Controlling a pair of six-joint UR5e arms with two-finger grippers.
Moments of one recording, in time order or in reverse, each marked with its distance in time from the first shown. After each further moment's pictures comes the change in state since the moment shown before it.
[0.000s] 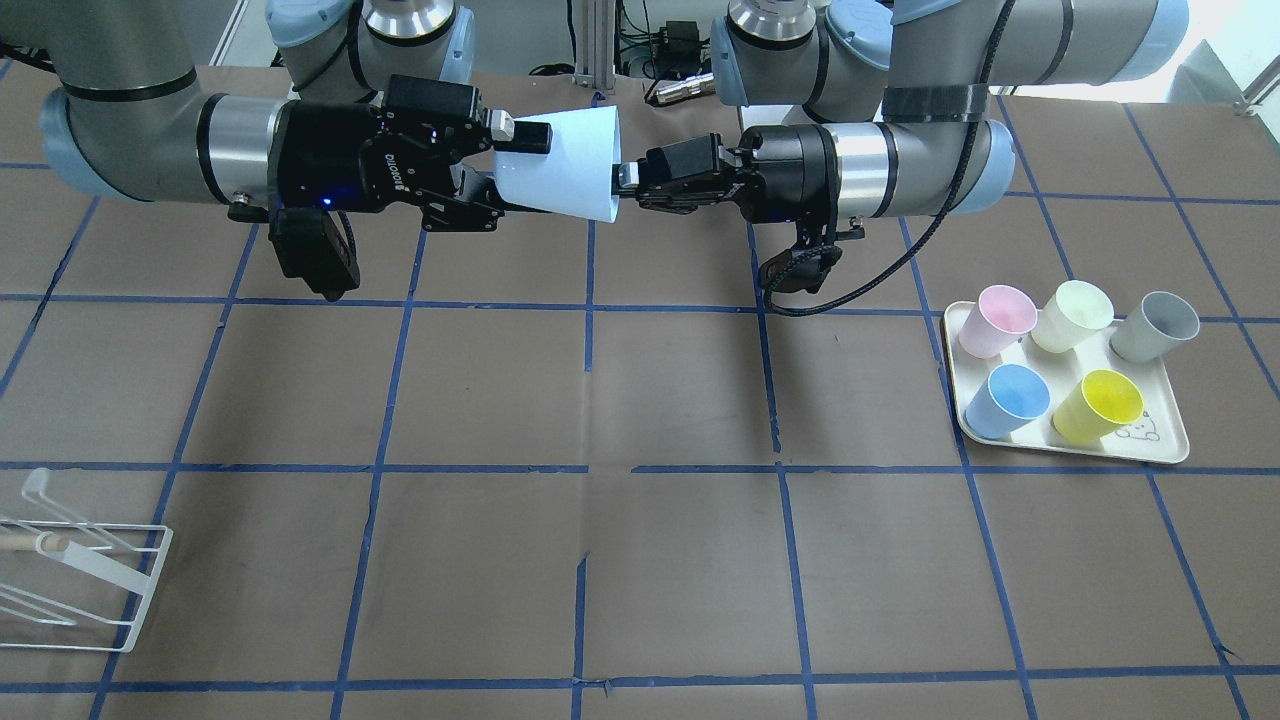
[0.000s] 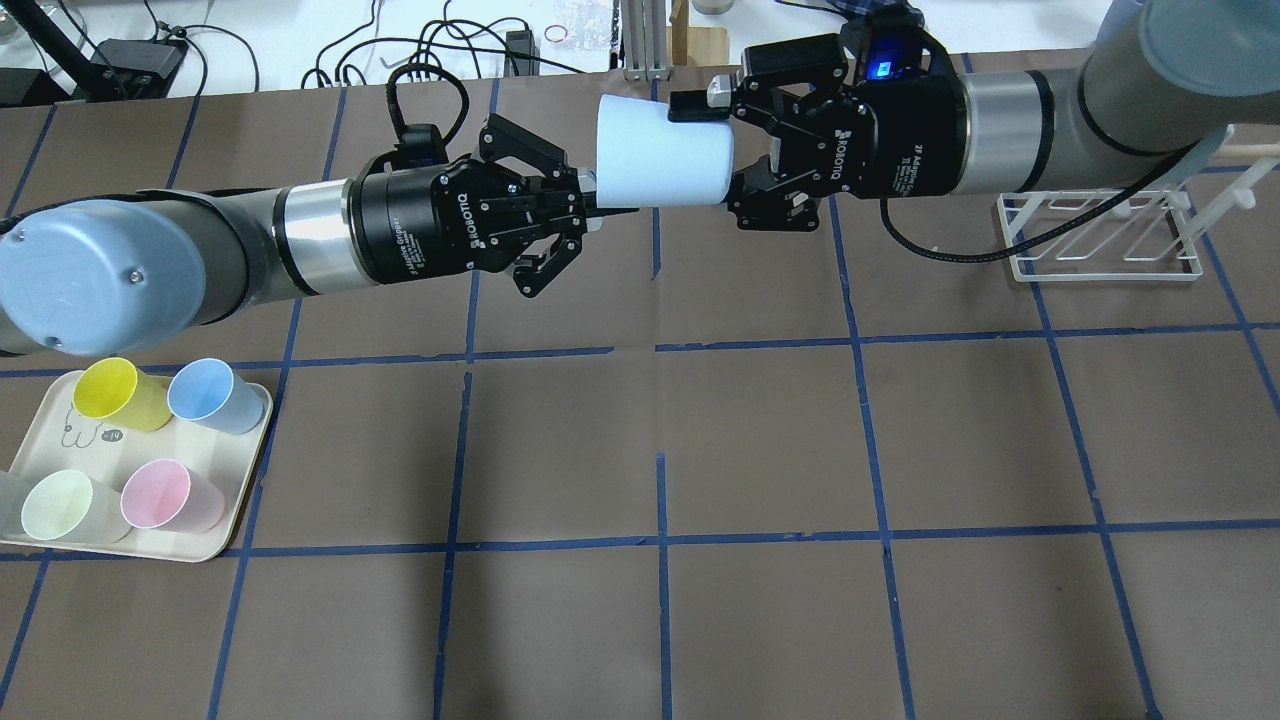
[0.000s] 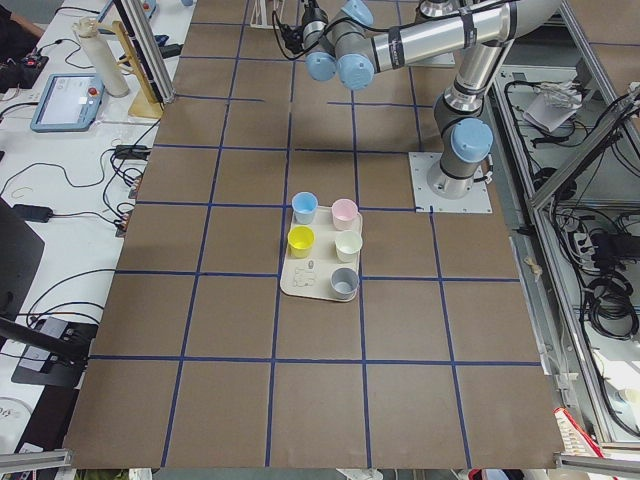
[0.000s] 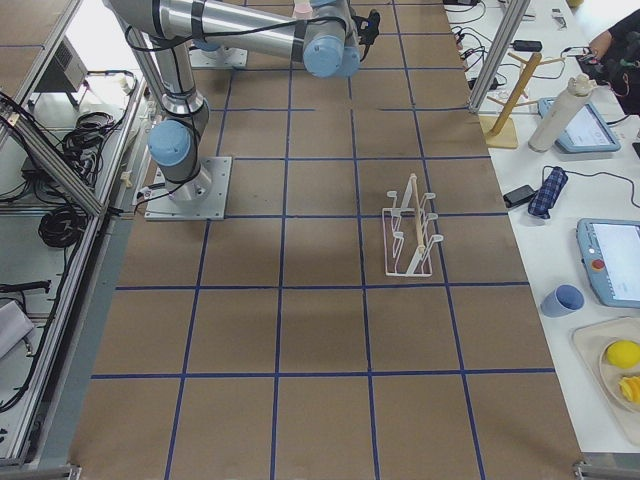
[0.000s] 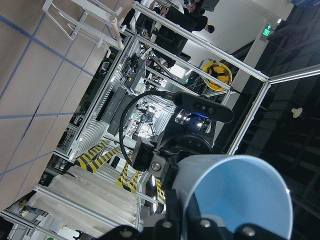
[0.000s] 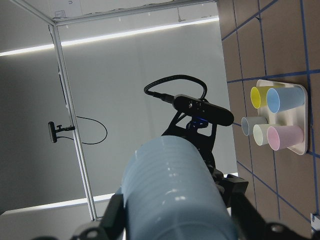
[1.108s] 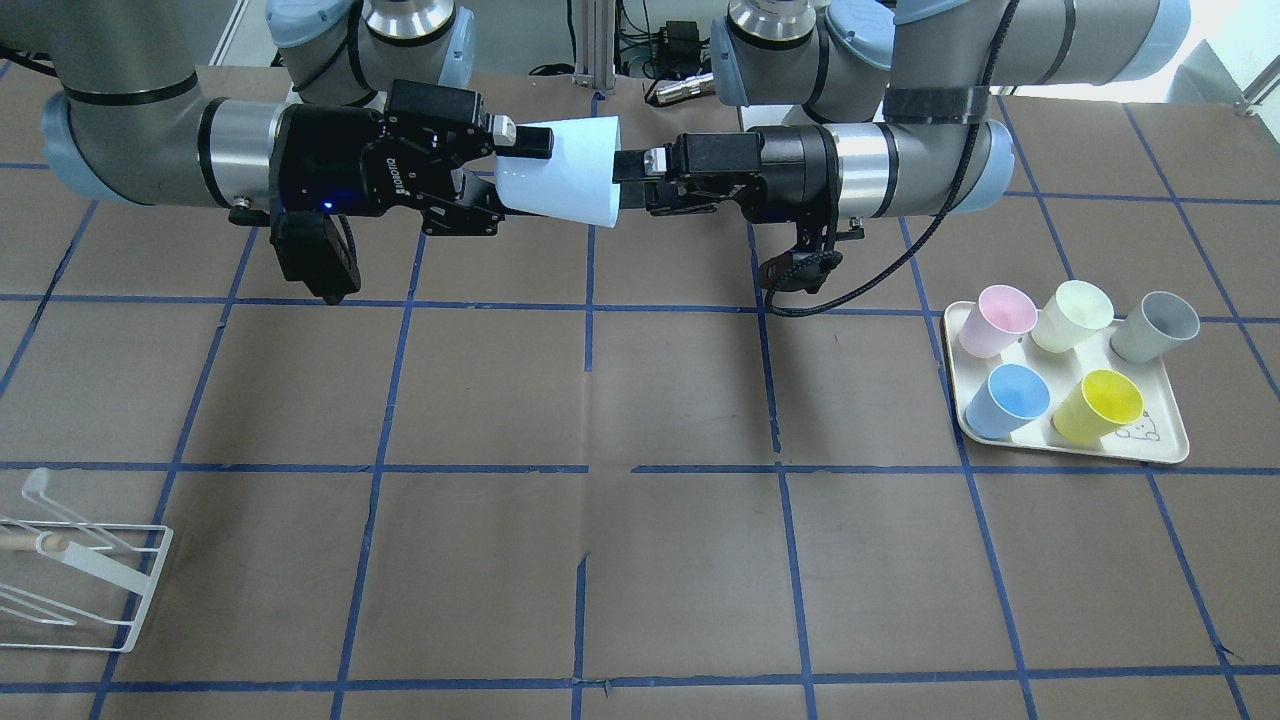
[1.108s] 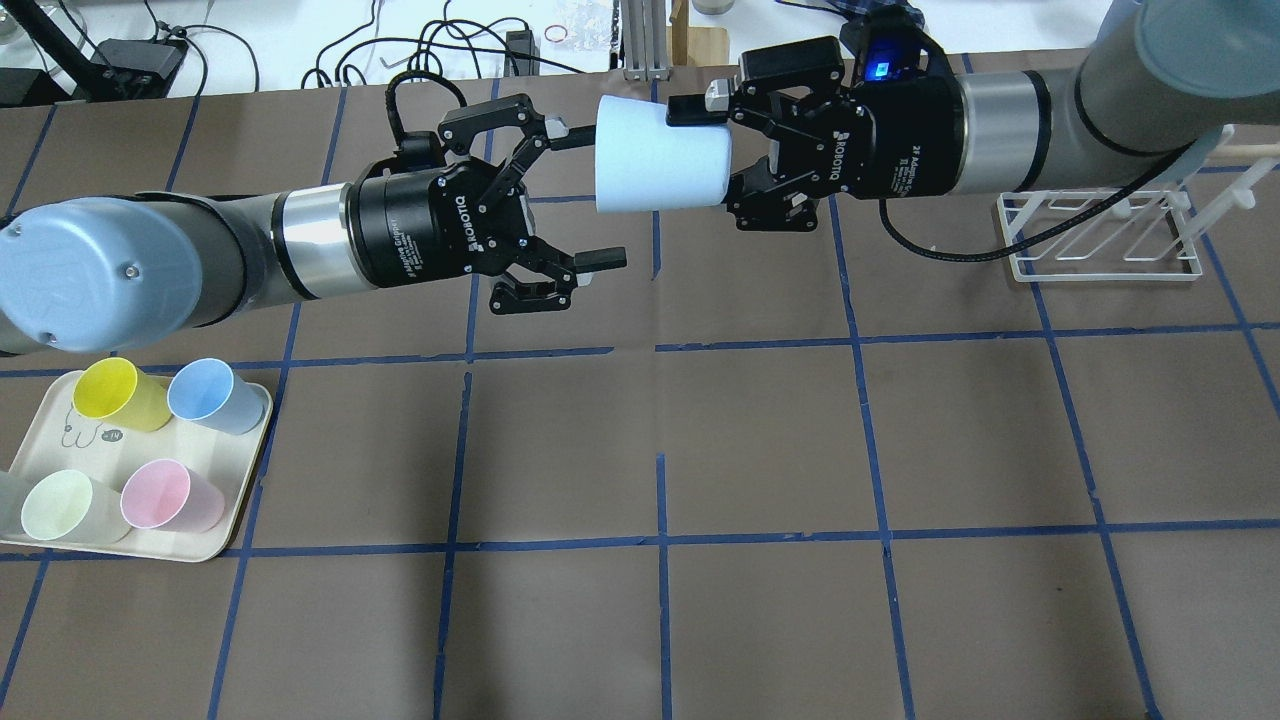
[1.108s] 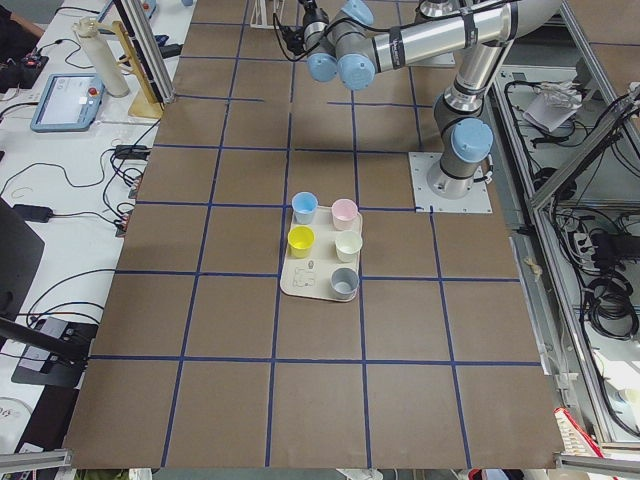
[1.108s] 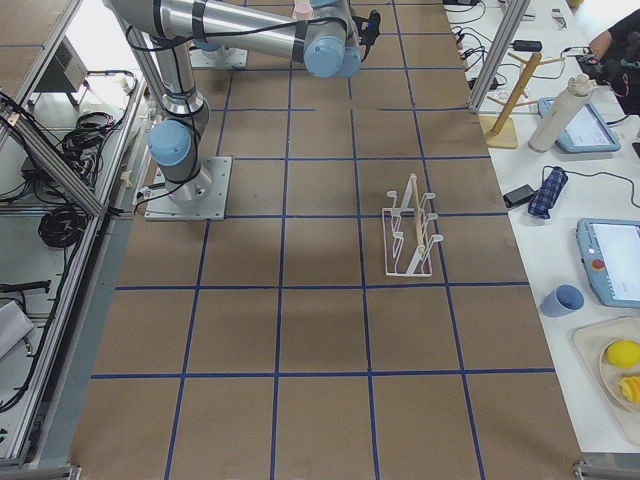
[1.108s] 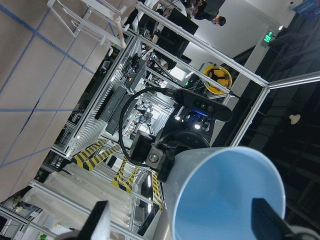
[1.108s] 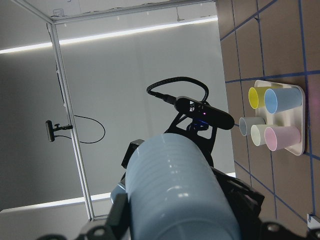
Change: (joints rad) left arm 0.002 -0.012 -0.002 -0.025 -0.004 -0.002; right arm 0.000 -0.001 0.001 -0.011 0.000 -0.001
